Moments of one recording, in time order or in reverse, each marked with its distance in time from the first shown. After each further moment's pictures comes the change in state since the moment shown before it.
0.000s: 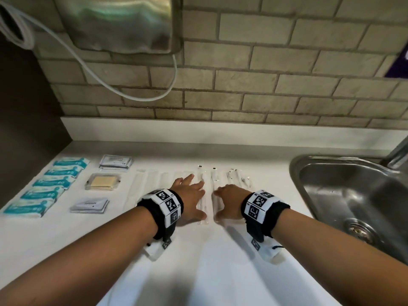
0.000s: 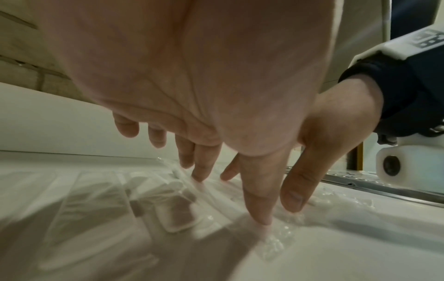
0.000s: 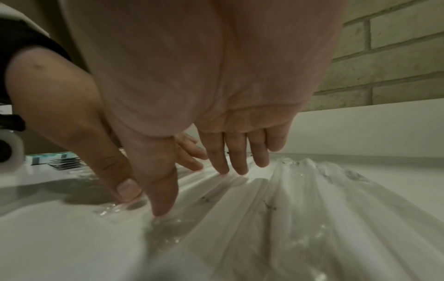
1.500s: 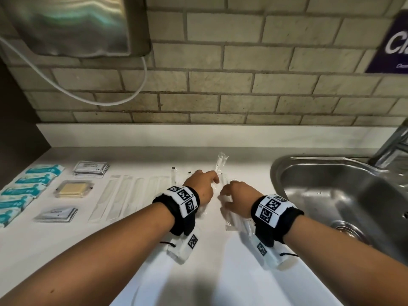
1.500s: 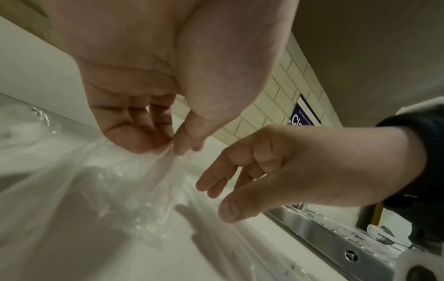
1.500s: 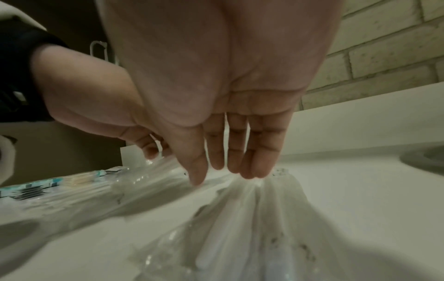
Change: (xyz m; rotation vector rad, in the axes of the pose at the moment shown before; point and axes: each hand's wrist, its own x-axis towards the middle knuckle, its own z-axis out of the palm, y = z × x) left_hand 0.074 0.090 -0.043 -0.590 0.239 -0.203; right_hand -0.015 0.101 0.000 0.165 0.192 0.001
